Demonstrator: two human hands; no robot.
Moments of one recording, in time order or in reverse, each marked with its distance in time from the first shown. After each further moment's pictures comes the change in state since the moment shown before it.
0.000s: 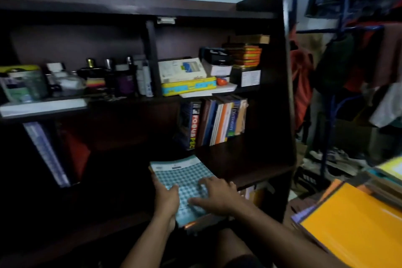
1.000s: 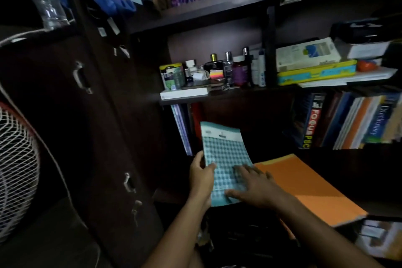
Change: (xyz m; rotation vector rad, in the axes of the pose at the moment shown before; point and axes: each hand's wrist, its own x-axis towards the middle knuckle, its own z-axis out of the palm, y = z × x) left_hand 0.001 0.063 -0.150 0.091 0.310 0.145; right_hand 0.060 -0.126 0.048 -0.030 -0.193 -0.471
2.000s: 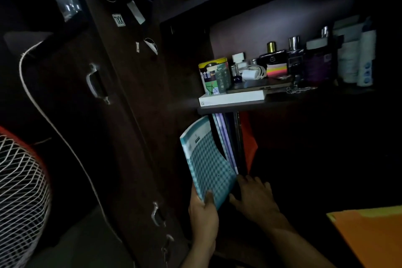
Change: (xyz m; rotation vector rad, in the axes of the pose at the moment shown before) left_hand 0.092 -0.052 -0.091 0.181 0.462 0.191; right_hand 0.198 -0.091 0.067 -0.034 0.235 -0.181
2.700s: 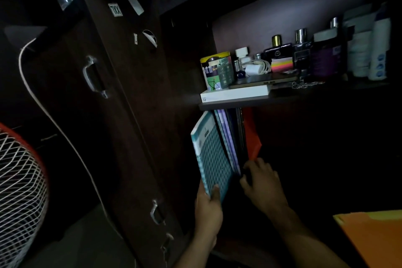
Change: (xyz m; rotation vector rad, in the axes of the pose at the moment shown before) left_hand 0.016 -0.017 0.011 0.002 -0.124 0.032; right_hand 0.013 0.018 -0.008 0.222 0.288 -0.041
